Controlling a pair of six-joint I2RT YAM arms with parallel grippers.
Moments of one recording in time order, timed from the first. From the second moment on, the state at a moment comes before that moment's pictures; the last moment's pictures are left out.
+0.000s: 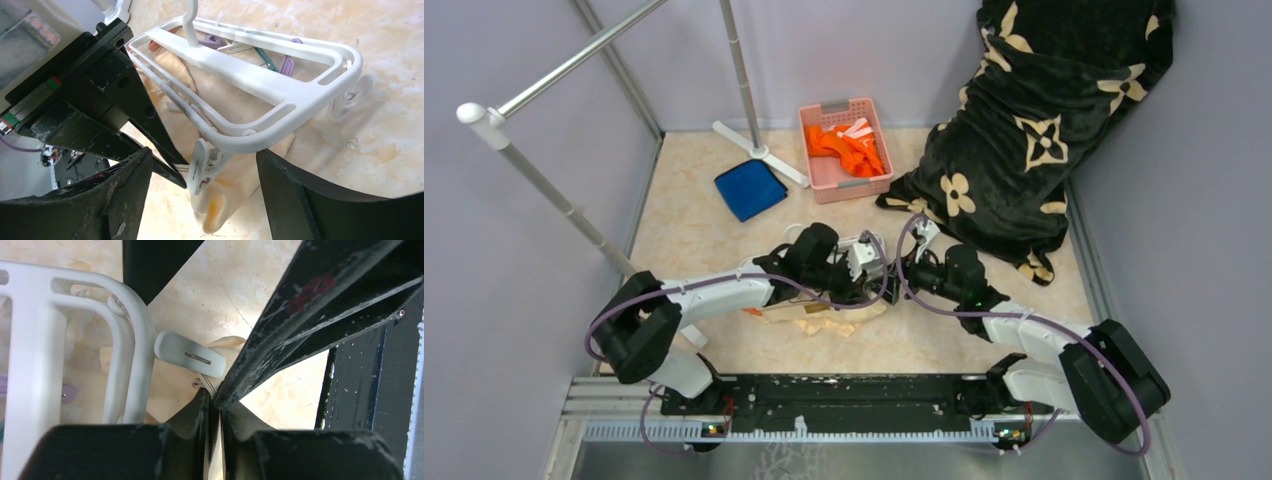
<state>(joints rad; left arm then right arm) -0.86 1.51 0.81 0.02 0.50 0.15 0.57 1.16 0.31 0.60 -0.49 0.37</state>
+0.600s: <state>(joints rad) -0.86 1.07 0.72 -0.06 0.24 0.08 0.58 0.89 0.31 0.44 -0.18 0.36</state>
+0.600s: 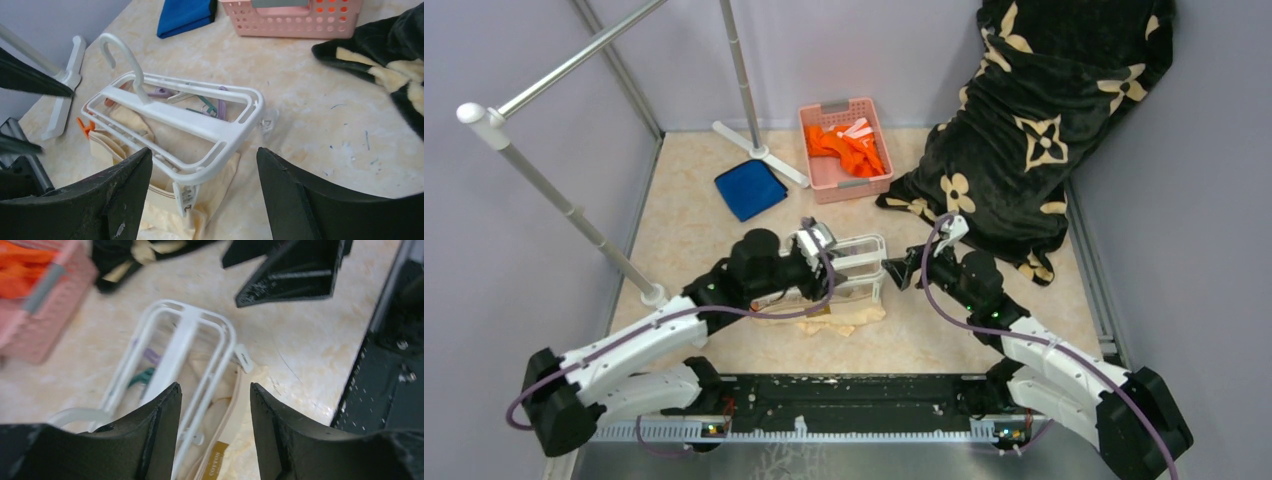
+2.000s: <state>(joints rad) -0.29 1.28 0.91 -0.27 0.63 0.34 0.58 0.92 0.39 0.30 -0.28 0.27</state>
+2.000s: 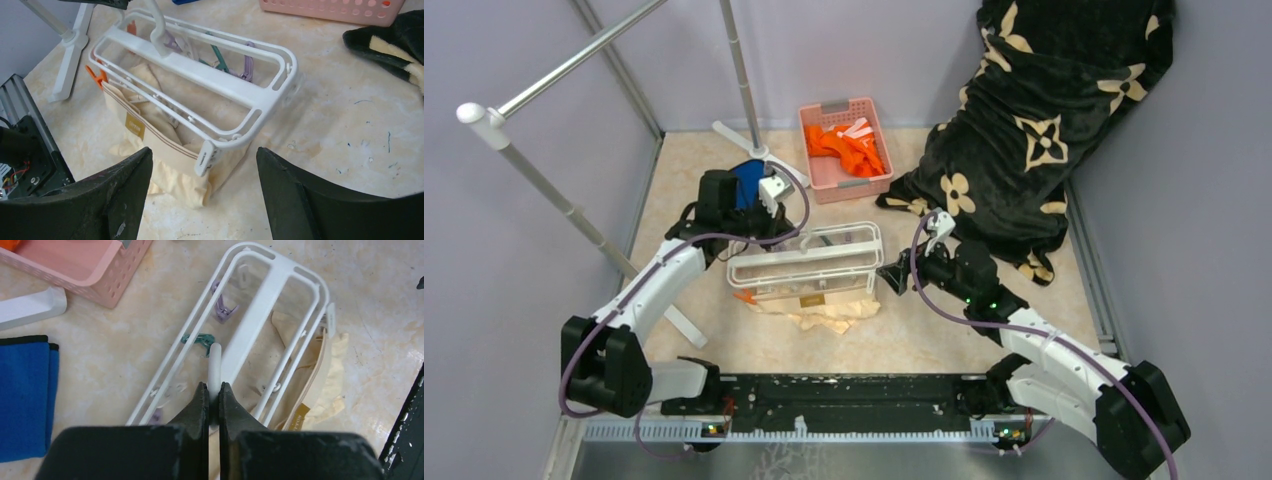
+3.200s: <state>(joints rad) -0.28 1.21 1.57 -0.53 0.86 0.38 0.58 0.93 1.47 -0.51 -0.56 -0.28</state>
